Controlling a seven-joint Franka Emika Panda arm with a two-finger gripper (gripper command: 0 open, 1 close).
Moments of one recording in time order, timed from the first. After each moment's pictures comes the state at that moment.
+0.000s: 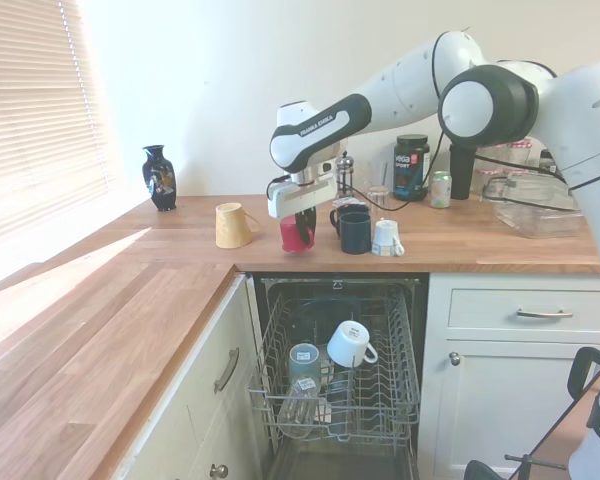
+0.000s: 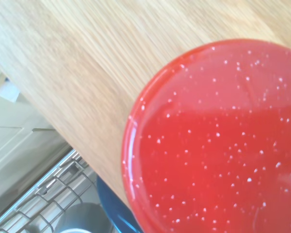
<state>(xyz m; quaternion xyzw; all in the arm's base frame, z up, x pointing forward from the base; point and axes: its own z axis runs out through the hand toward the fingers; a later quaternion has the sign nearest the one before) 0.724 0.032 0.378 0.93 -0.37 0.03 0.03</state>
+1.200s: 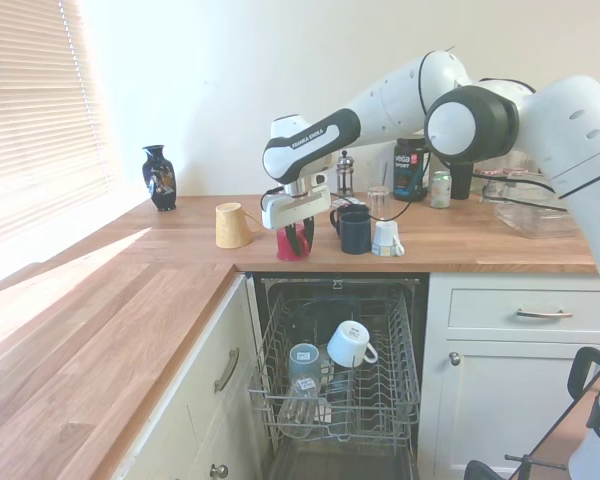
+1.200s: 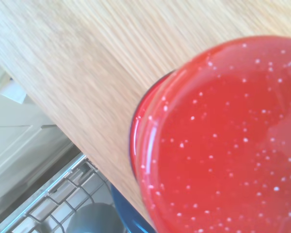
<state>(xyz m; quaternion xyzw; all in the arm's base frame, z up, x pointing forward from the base) 0.733 0.044 0.356 0.93 -0.37 0.01 0.03</state>
